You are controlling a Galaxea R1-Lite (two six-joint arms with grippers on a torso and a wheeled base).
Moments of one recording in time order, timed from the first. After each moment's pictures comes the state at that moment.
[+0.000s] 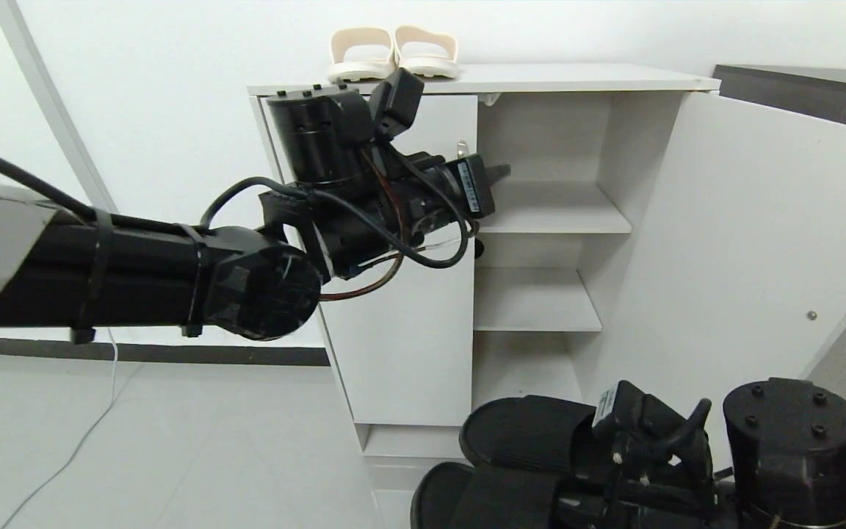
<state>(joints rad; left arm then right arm) -0.63 1.90 -1.39 -0.67 -0.24 -0.32 0.87 1.59 -0.41 -0.80 0.16 -0.02</state>
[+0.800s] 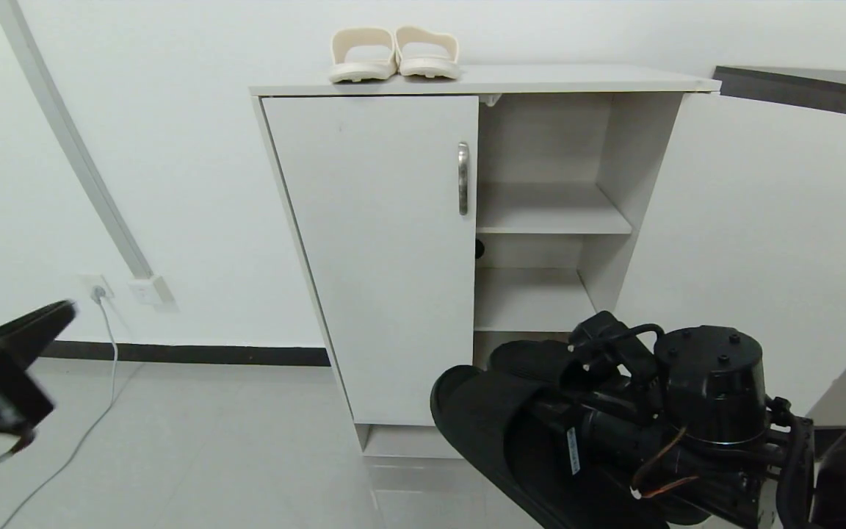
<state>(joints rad) -0.21 0.86 -0.42 -0.44 0.25 -0.04 0.80 1.73 -0.59 -0.80 -0.10 0.11</state>
